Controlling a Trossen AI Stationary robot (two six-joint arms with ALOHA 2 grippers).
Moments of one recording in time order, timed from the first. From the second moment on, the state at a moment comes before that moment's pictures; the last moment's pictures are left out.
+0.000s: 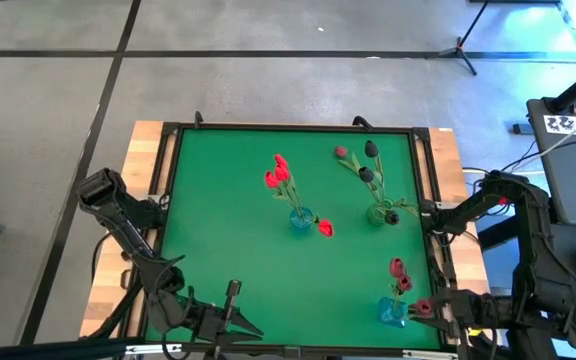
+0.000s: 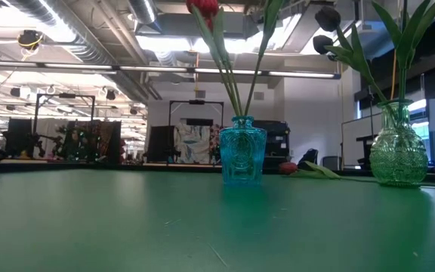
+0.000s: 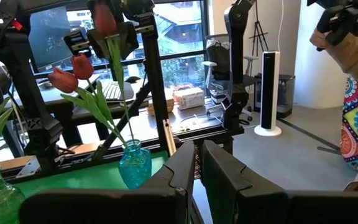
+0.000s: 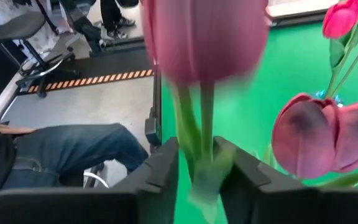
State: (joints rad) left arm -0.89 1.65 1.09 0.55 -0.68 0.08; right arm 1.33 1.54 1.67 -1.23 0.98 1.23
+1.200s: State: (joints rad) left arm -0.85 1.57 1.09 0.44 -0.92 -0.16; right arm 1.13 1.36 1.74 -1.28 0.26 1.41
